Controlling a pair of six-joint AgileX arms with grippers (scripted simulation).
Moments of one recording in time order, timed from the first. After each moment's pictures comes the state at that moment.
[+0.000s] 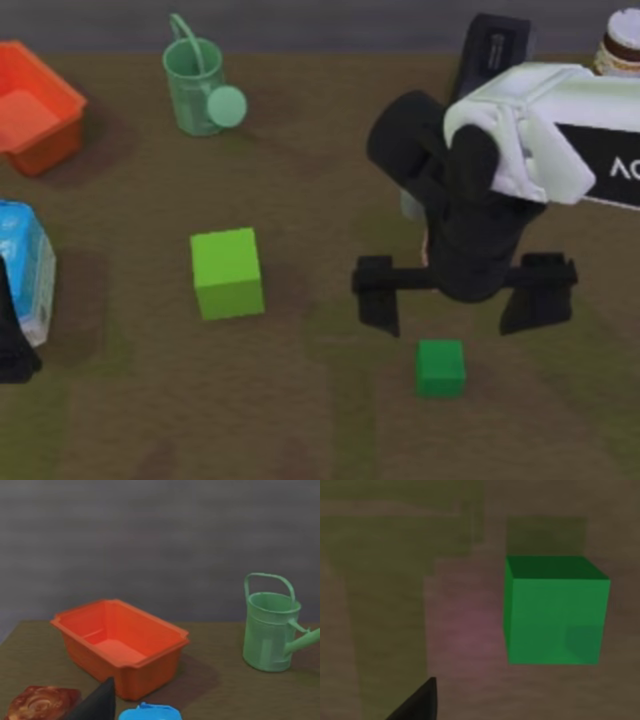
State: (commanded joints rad) left arm 0.00 0.00 0.00 0.00 0.00 0.00; right arm 0.68 1.91 1.37 -1.02 0.03 0.68
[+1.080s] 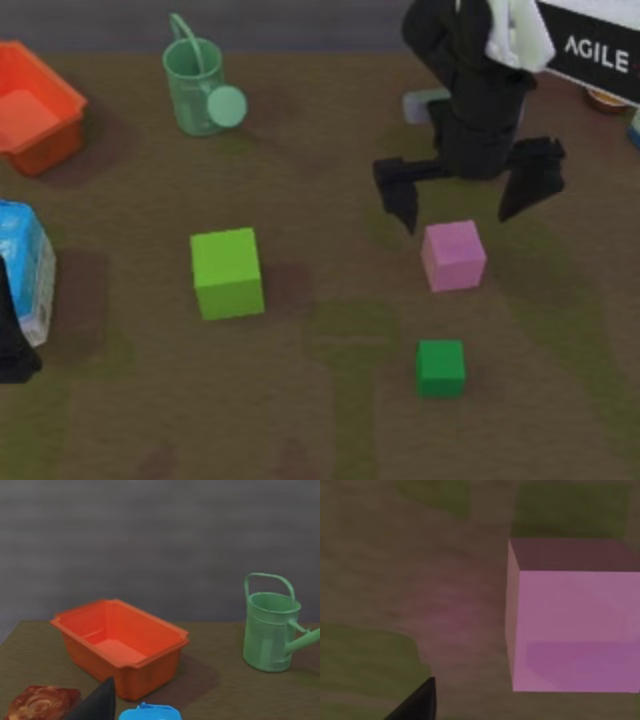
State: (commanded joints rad) left arm 0.00 0.00 0.00 0.00 0.00 0.00; right arm 0.44 2.30 1.94 -1.21 0.00 0.30
